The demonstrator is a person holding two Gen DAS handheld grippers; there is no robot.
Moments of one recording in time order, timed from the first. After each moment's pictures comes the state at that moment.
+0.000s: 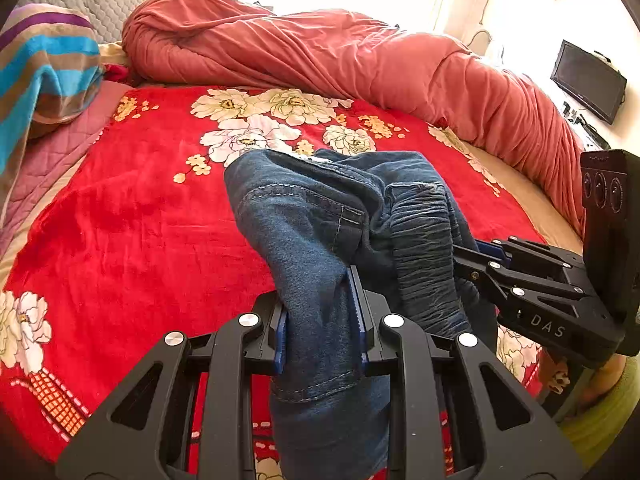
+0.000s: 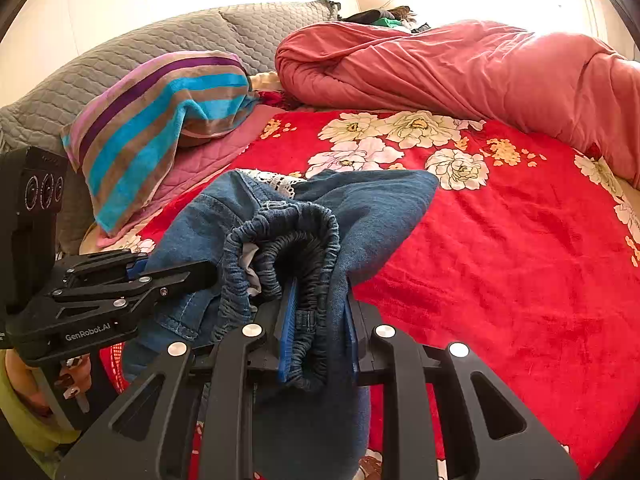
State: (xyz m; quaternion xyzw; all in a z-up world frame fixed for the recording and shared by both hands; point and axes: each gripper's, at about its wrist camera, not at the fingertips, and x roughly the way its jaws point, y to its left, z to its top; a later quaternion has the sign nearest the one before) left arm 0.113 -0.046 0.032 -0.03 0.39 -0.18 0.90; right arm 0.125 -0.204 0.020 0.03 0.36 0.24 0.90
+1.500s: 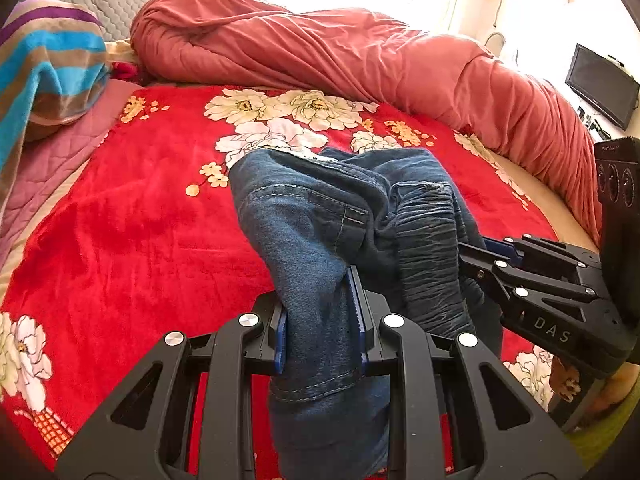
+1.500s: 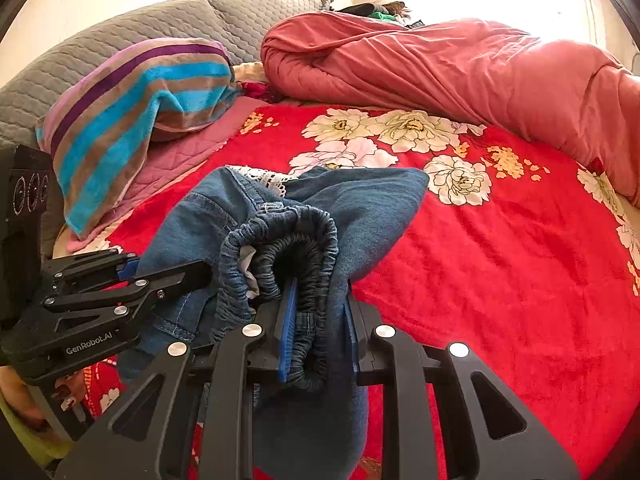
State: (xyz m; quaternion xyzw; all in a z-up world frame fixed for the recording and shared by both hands) left arm 0.155 -0.035 0.018 -0.03 0.39 -0.15 0.91; right arm 0.175 -0.182 0.010 0.00 0.37 0.20 0.91
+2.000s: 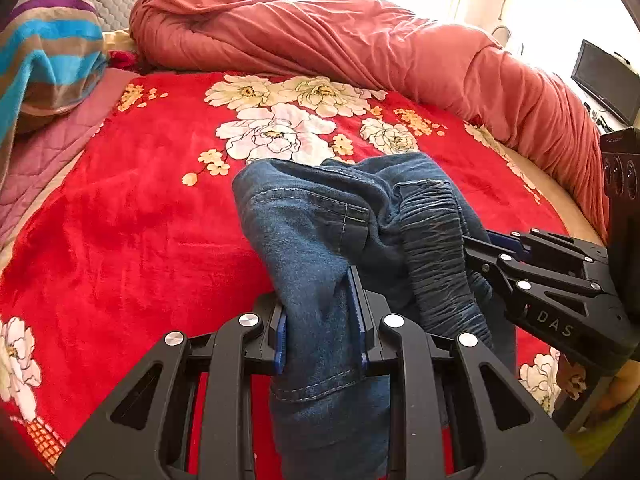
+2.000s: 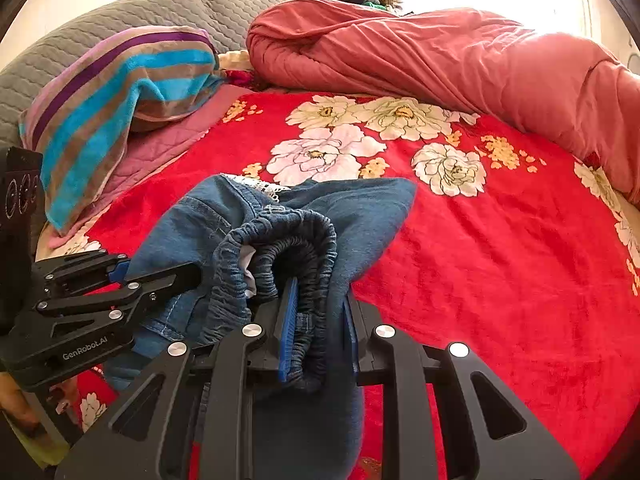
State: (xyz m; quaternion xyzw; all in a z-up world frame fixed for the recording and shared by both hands) left arm 0.170 -0.035 -0.001 -0.03 0.41 -0.15 0.90; right arm 0.190 -0.180 -0.007 -0.01 0.39 0.18 0.90
